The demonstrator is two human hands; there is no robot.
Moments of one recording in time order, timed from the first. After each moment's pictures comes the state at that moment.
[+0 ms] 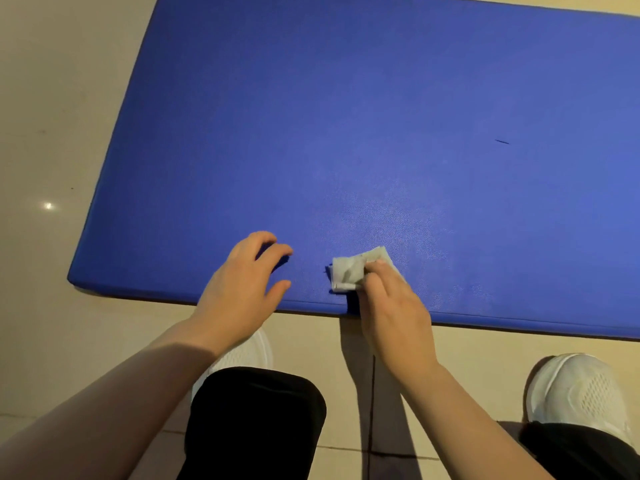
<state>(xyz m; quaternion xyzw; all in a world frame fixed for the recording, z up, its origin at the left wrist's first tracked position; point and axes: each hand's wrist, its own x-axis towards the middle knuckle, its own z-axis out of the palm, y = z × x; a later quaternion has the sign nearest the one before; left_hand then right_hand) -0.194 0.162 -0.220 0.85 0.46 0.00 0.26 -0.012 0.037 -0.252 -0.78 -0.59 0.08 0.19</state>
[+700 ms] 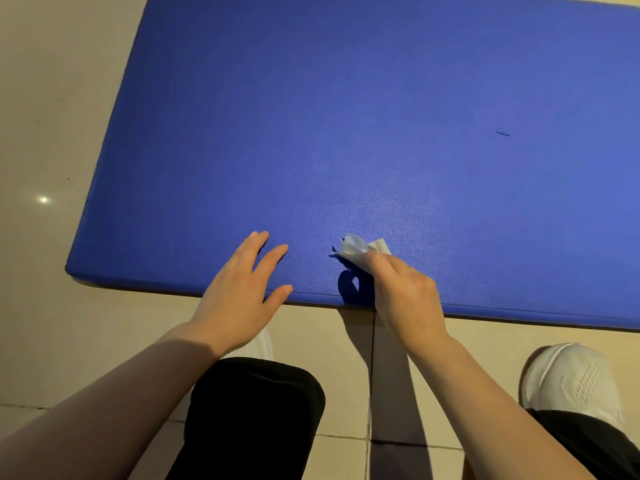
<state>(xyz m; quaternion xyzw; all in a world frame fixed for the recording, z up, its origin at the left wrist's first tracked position) -0.205 0.146 -0.231 0.84 0.46 -0.08 0.27 0.005 0.045 -0.240 -0.77 -0.62 0.06 0.16</state>
